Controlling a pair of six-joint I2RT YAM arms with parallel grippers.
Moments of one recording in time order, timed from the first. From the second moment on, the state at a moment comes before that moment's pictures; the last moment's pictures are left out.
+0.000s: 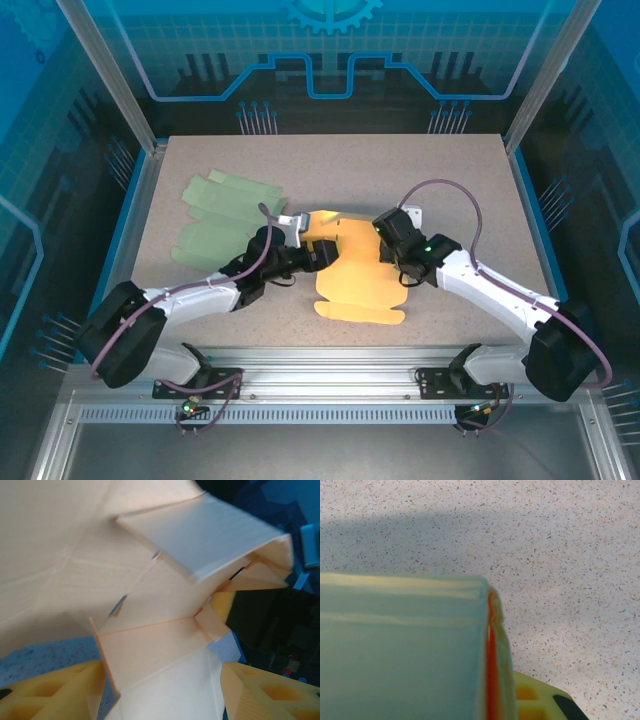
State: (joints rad) left arm -0.65 1.39 0.60 0.48 0.30 -0.83; right arm 0.65 1.28 0.93 -0.63 0.45 0.67
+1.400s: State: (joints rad) left arm -0.66 1.28 0.85 0.11 0.08 -0.45; right arm 0.67 1.22 0.85 -0.59 0.45 0.72
